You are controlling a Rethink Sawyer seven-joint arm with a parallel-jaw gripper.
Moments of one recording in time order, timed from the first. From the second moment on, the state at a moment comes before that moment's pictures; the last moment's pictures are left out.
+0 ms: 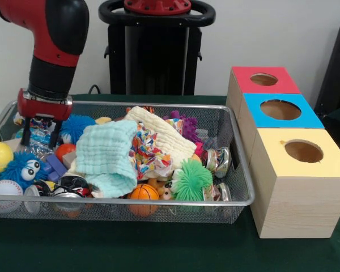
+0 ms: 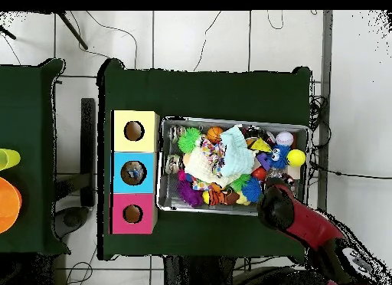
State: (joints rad) arm -0.62 -0.44 -0.12 1.77 -0.15 -0.09 0.88
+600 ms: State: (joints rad) arm -0.65 -0.45 -0.09 1.76 -0.15 -0.05 0.88
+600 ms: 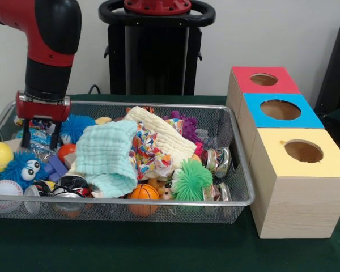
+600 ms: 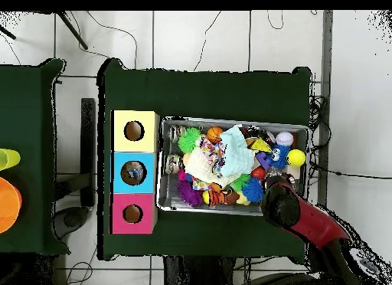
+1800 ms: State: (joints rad) arm -0.47 -0.39 -0.24 1.66 -0.13 0.09 0.88
